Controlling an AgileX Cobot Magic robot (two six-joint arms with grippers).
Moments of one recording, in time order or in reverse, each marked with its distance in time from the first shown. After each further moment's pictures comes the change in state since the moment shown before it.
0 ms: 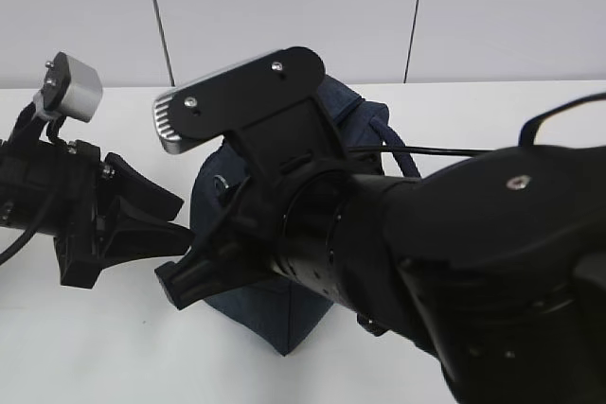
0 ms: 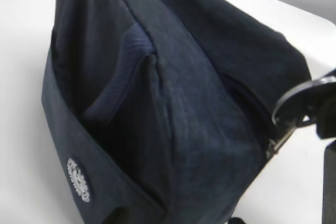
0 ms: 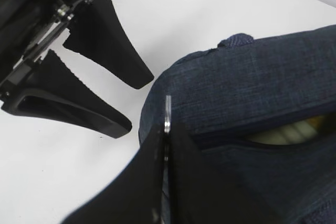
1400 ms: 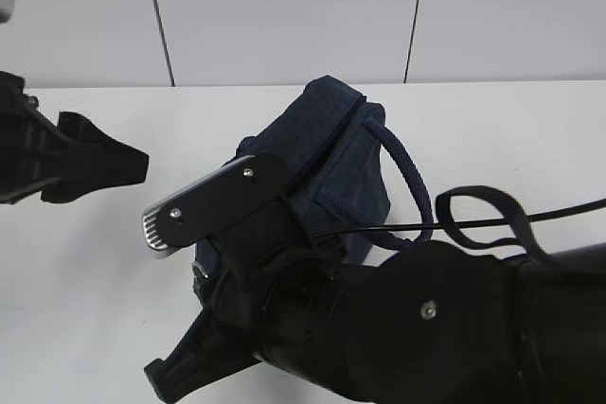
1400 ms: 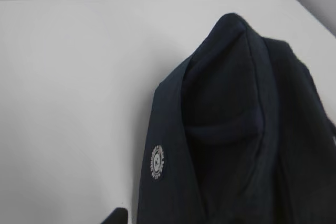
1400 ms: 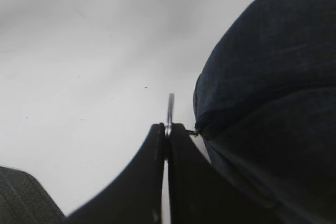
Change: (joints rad) left arm -0.189 -0.350 0.001 0.555 -0.383 -1.234; right arm 0.000 0.120 0.084 -0.398 0.163 0.454
